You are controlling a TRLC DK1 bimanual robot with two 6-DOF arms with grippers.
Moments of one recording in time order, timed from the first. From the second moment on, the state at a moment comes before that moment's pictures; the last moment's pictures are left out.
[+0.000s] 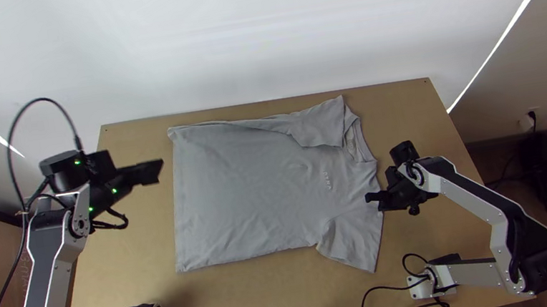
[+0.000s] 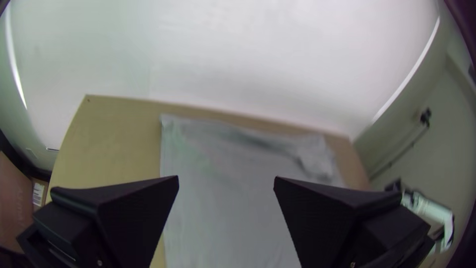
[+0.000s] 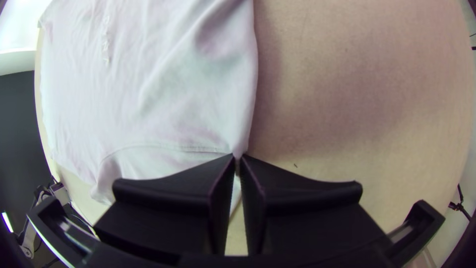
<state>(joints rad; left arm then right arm) 0.03 1.09 1.15 -0.70 0.31 -0.14 0.17 1.39 0.74 -0.79 -0.22 0.23</state>
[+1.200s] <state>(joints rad) -0.11 1.28 0.76 -1.15 0.11 0.19 0.16 1.30 0.73 -0.79 -0.23 0.27</state>
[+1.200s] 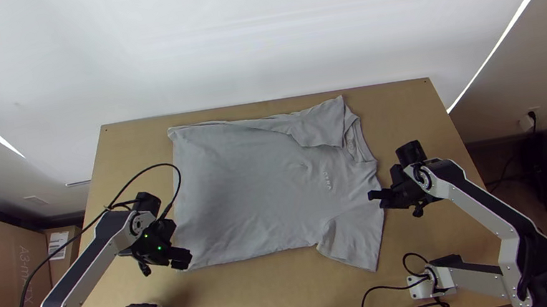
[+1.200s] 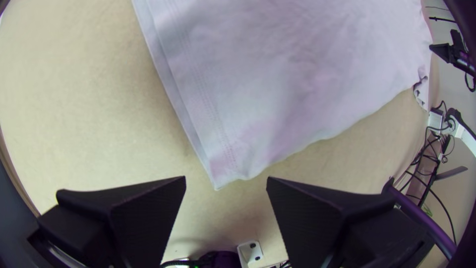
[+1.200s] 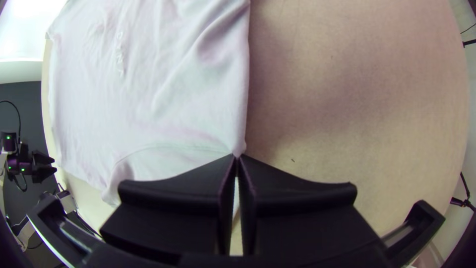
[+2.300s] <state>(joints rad) 0.02 1.22 0.87 -0.98 0.16 0.17 0.06 1.15 0.78 -0.86 -0.23 0.25</state>
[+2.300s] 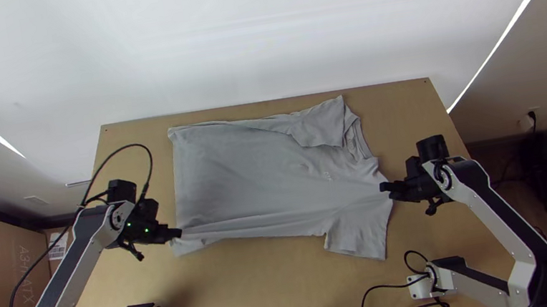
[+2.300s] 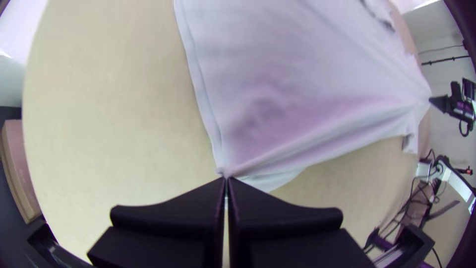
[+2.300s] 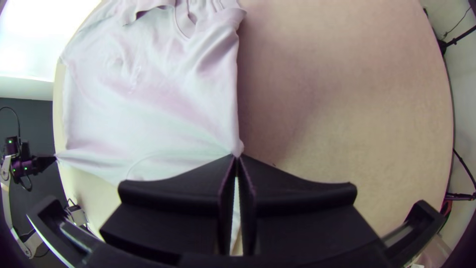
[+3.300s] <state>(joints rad) 0.02 1.08 1.42 -0.30 0.04 -0.11 0.10 1.54 2.07 -0.90 -0.21 0.28</state>
